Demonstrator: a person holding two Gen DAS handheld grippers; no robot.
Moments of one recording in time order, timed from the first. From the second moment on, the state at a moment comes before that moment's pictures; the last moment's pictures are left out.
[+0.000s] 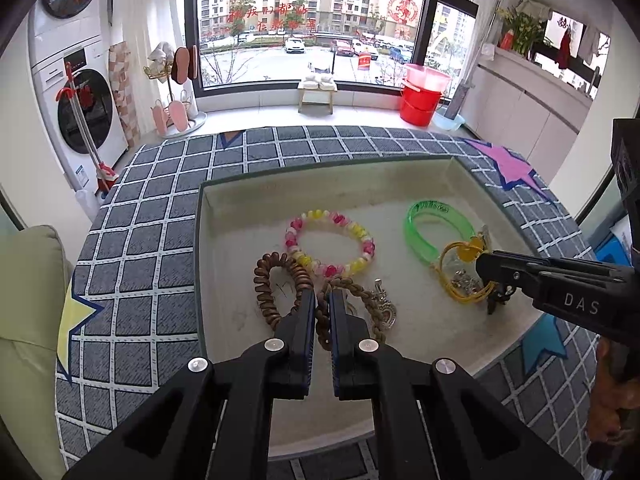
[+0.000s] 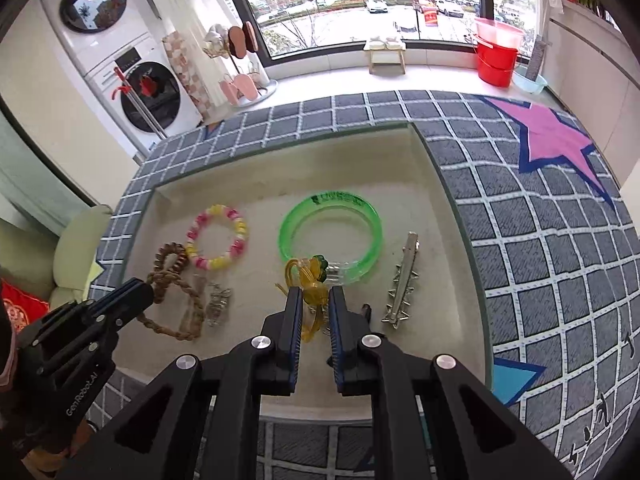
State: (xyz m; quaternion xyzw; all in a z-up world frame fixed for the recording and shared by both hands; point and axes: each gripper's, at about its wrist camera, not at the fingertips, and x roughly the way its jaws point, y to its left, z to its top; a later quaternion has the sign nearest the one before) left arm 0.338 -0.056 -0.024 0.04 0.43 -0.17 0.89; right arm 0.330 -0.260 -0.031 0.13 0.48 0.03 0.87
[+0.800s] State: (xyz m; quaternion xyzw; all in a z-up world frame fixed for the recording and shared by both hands) left arm 0.337 -0.064 -0.033 0.07 0.44 -0.14 0.88; right arm 0.323 -0.260 -0.037 0.12 0.49 0.03 0.86
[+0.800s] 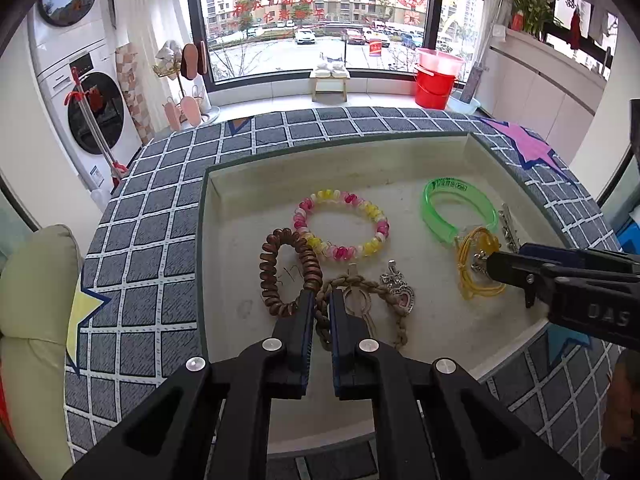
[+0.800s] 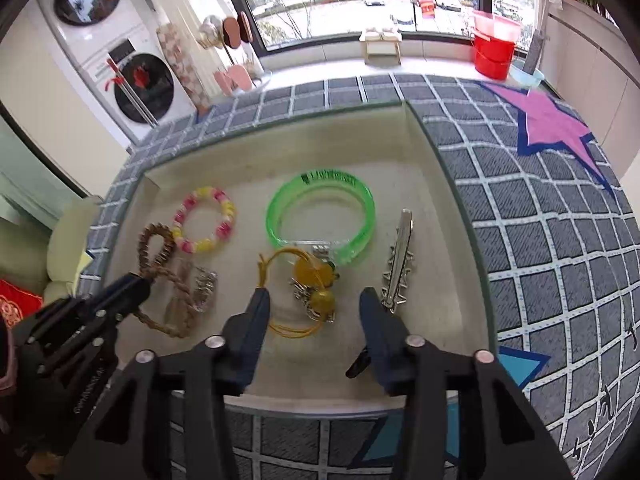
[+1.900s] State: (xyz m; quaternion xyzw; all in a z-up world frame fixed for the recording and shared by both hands) left arm 0.339 -0.069 -0.016 0.08 0.40 -0.12 0.90; right arm 0.283 -0.290 -0.009 0.18 0.44 0.01 0.88
